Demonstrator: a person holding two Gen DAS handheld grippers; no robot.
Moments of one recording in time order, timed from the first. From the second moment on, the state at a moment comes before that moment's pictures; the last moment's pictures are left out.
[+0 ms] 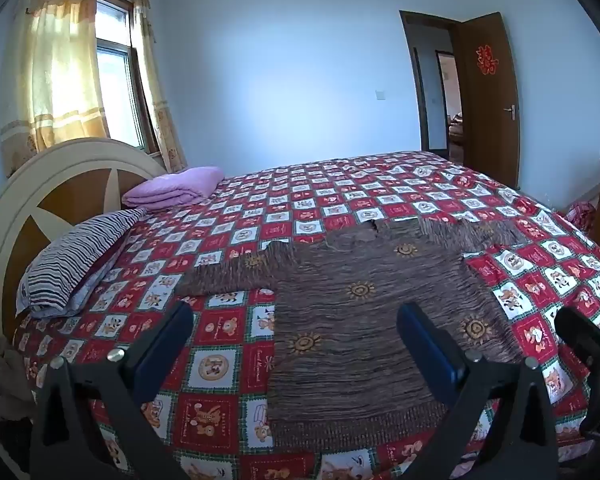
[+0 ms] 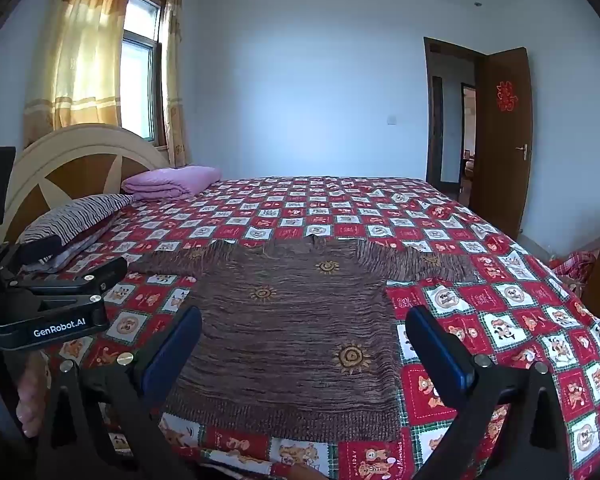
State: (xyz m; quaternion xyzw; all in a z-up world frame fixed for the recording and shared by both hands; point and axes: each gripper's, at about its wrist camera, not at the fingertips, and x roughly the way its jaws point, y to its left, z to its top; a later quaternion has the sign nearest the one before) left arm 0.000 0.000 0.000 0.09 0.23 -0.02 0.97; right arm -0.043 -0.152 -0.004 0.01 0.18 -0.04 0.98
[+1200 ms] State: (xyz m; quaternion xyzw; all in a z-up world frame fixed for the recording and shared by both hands) left arm 0.003 0.001 -0.004 0.10 0.23 -0.02 0.97; right arm -0.034 -0.156 -0.019 0.01 0.20 -0.02 0.98
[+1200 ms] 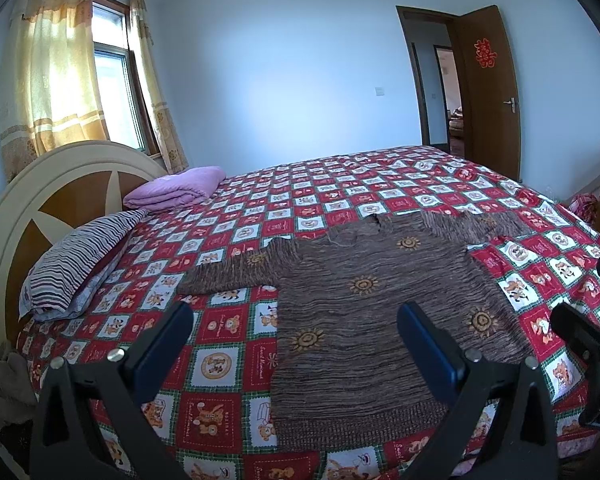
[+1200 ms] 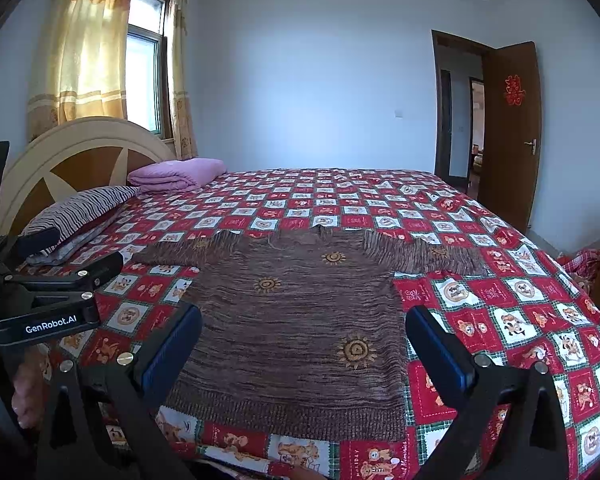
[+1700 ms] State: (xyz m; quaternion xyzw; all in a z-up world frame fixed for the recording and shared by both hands) left arm 0.004 0.002 -0.004 0.09 0.23 -0.02 0.97; right arm -0.035 -0.155 -0.020 0.01 0.20 -0.01 0.98
